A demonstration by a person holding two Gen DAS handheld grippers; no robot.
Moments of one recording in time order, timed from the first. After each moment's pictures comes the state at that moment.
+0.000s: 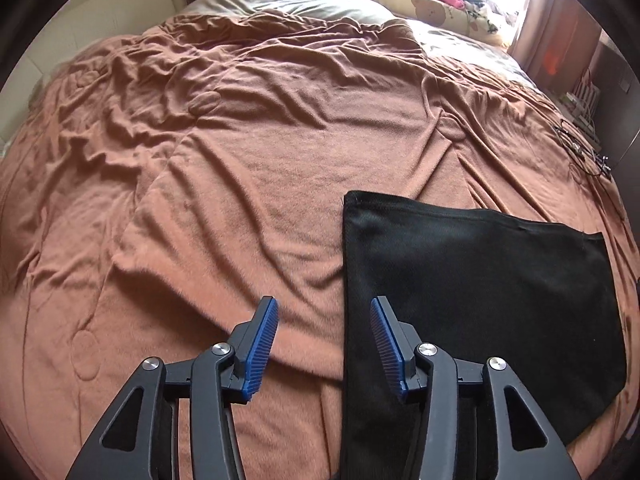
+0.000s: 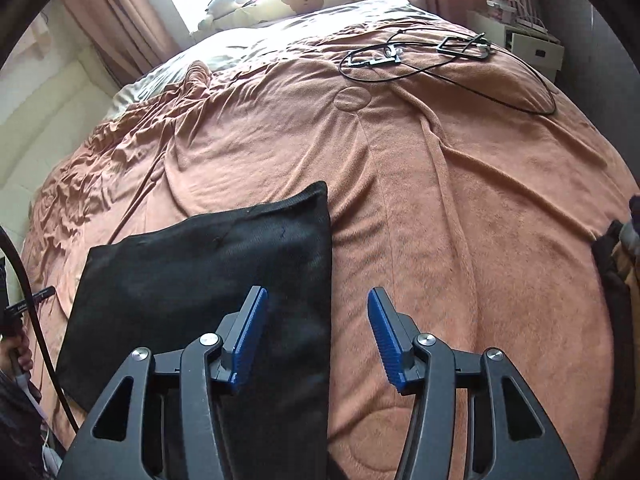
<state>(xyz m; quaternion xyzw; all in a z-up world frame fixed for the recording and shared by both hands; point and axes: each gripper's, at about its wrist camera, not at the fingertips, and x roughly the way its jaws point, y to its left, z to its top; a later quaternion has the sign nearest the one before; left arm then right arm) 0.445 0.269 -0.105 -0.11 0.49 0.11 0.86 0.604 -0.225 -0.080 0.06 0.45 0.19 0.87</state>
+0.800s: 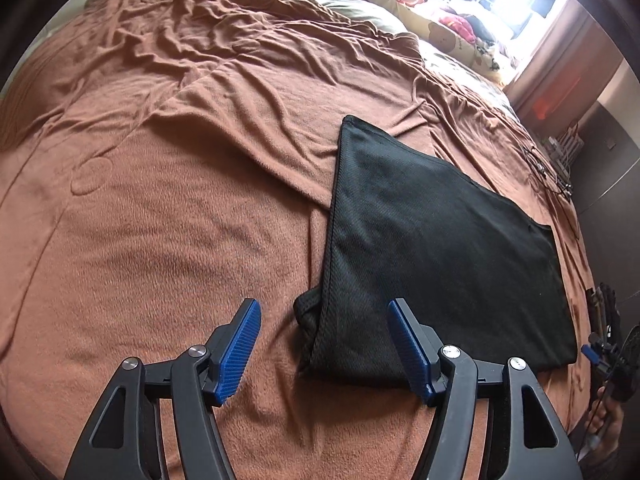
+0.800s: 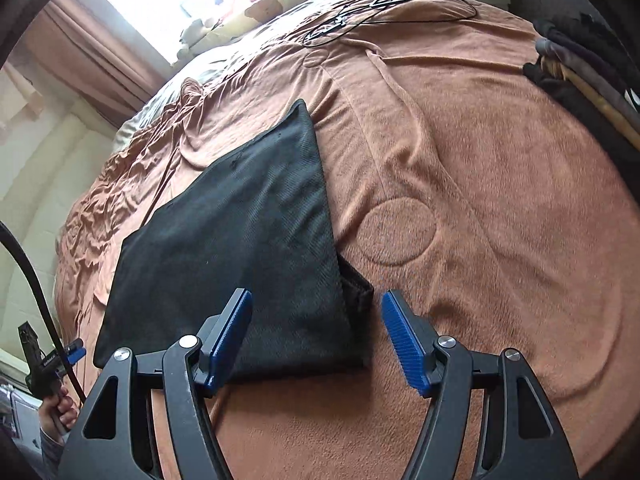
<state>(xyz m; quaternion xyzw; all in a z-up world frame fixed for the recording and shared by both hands) 0.307 0.245 -0.122 -0.24 0.46 0.09 0.85 0.471 -0.276 -0.111 0.19 0.46 0.18 0.85</state>
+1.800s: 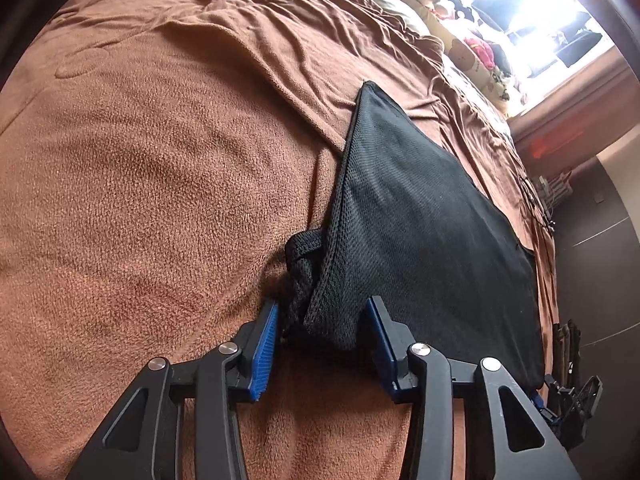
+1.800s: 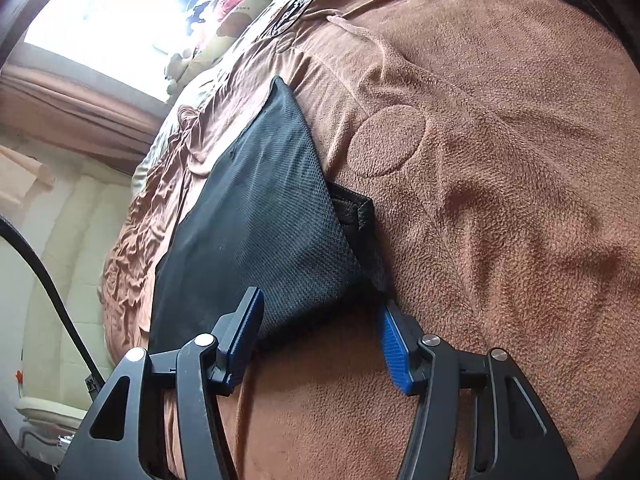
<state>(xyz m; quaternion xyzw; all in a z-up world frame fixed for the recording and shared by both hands) 0.294 0.244 -0.174 -0.35 0.44 0.08 0.82 0.455 -0.280 -0.168 0.33 0.46 0.18 0.80</state>
